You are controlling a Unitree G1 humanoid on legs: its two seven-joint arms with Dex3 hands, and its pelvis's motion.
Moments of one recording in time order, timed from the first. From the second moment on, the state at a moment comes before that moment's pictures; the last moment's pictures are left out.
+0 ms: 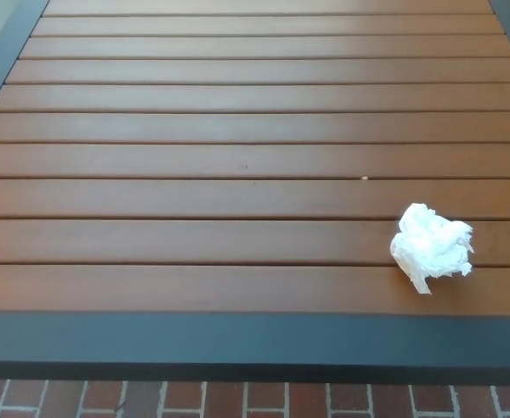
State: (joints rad) left_arm 0.38 0.50 0.23 0.92 0.03 0.00 0.01; right_arm 0.20 -0.74 -0.06 1.25 -0.16 -0.32 0.04
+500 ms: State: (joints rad) left_arm 0.37 0.50 0.23 0.92 0.03 0.00 0.01; right_arm 0.20 -0.74 -0.05 1.24 -0.16 -0.32 0.05
